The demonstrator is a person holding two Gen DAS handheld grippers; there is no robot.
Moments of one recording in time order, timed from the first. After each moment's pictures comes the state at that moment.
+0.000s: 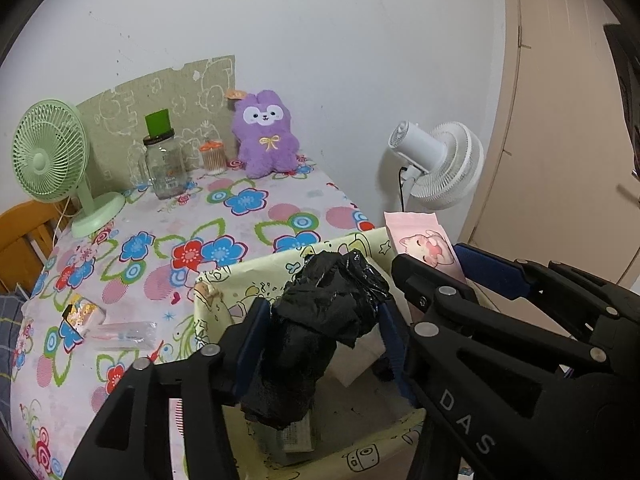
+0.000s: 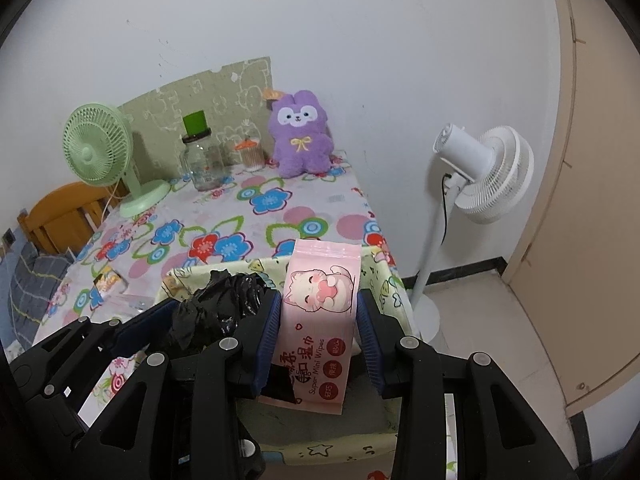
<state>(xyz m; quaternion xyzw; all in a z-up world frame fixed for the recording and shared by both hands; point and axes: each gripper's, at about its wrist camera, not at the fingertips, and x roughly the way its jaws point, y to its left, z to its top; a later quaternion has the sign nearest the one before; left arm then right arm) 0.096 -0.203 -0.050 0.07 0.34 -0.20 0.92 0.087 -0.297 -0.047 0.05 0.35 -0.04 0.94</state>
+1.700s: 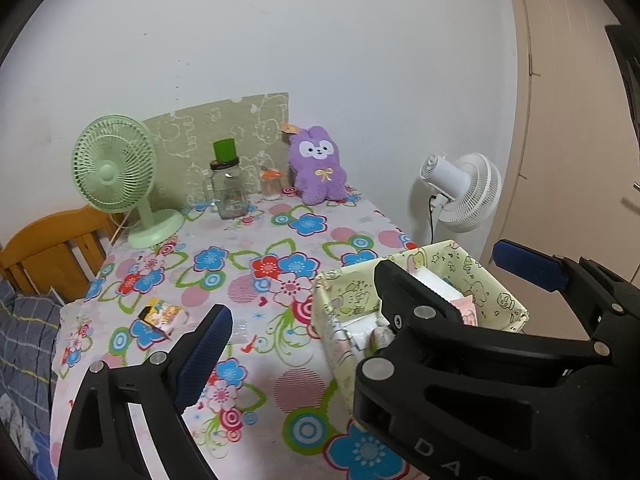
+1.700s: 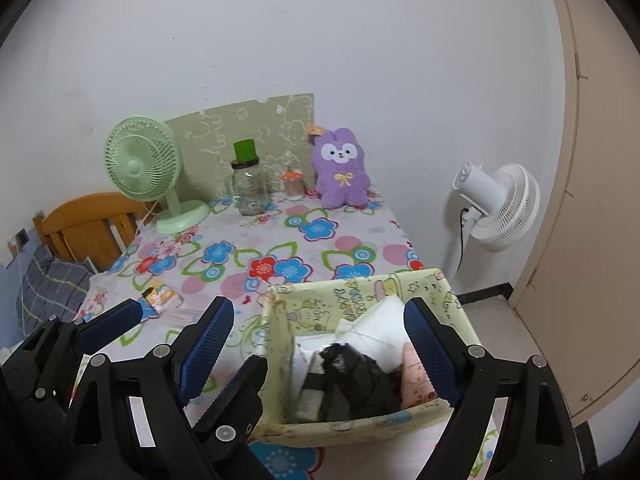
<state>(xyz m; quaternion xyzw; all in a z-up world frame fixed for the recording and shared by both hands) 0.052 -0.107 -0.007 0.06 0.29 -0.17 0.94 0.047 -0.206 -0.001 0.04 0.29 -0.03 0.96</state>
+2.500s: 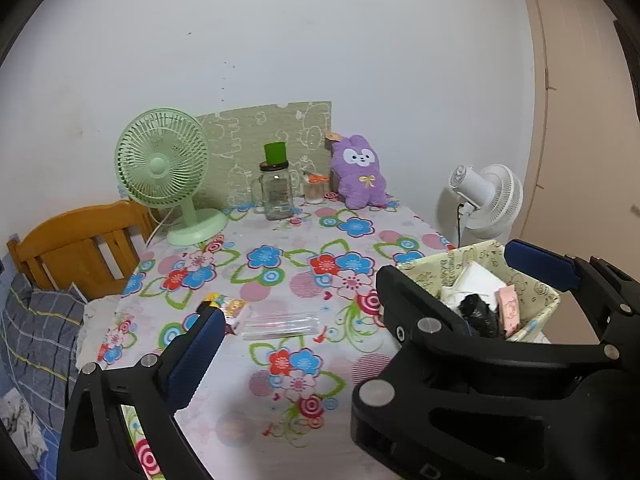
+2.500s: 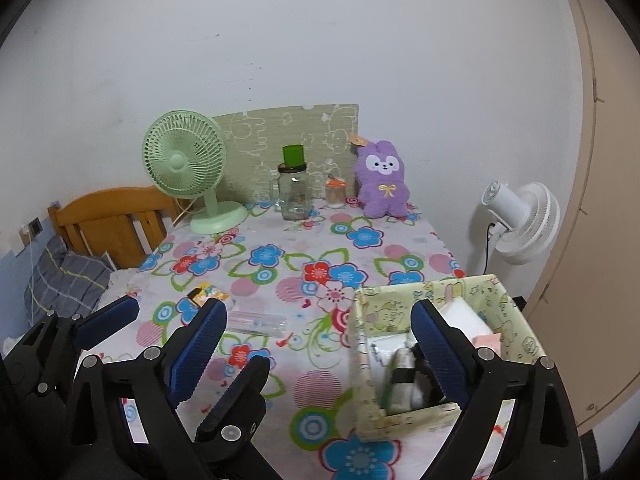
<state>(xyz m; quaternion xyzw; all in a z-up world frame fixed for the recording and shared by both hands) 0.048 -0.022 -0.006 0.06 0.27 -0.14 0.95 0.043 -0.119 0.005 0.02 0.28 -0.01 0.96</state>
